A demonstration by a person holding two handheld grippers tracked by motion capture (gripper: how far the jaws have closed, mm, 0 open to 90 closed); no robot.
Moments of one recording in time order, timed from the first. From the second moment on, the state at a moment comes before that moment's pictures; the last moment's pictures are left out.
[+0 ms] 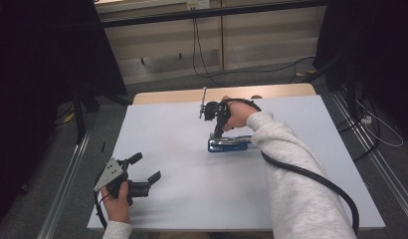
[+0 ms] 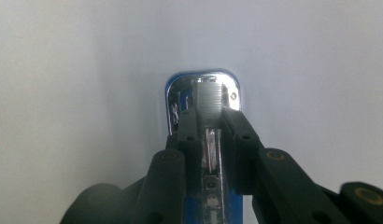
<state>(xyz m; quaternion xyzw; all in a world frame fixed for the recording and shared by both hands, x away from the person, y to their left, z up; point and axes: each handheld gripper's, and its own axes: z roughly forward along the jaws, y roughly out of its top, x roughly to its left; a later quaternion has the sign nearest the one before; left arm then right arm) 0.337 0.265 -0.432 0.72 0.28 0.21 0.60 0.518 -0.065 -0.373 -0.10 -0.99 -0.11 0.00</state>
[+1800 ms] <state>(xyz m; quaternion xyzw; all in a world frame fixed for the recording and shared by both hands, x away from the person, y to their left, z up) 0.340 0.252 -0.430 0.73 0.29 0.18 0.59 0.502 -0.113 -0.384 -0.16 -0.96 -0.23 -0.02</state>
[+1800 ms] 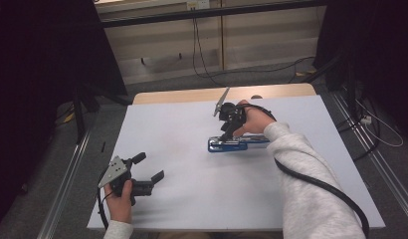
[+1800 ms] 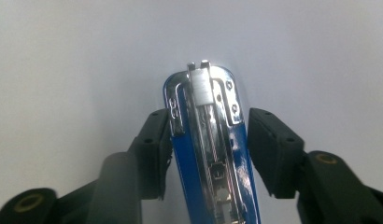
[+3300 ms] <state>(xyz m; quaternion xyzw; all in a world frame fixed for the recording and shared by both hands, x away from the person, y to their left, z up) 0.385 0.183 -0.435 0.78 0.29 0.12 0.54 0.433 -0.234 -0.407 -0.34 -0.88 -0.33 -0.11</state>
